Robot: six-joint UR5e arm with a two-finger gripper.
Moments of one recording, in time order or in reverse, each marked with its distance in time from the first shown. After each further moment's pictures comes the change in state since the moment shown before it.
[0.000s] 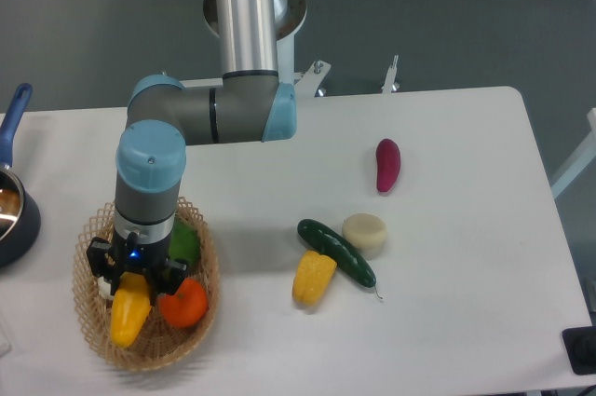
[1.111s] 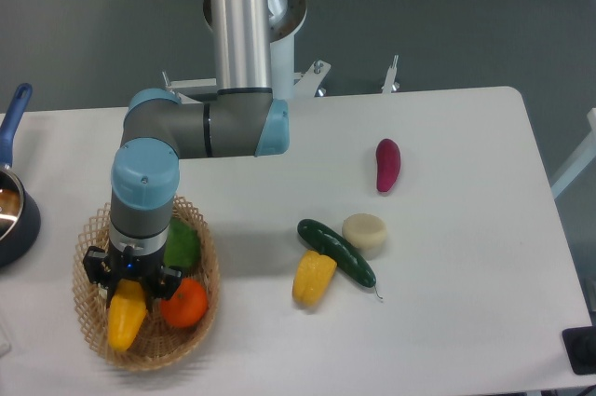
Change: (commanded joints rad) arm -0.012 -0.045 0.026 -0.002 0.005 0.009
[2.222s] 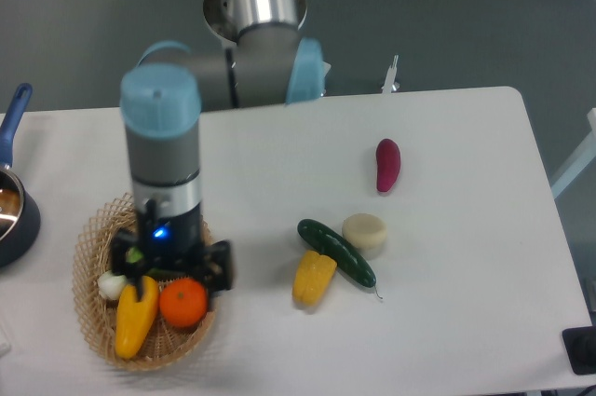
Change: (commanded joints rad) arm 0.140 0.215 0.114 -0.009 0.348 0.323
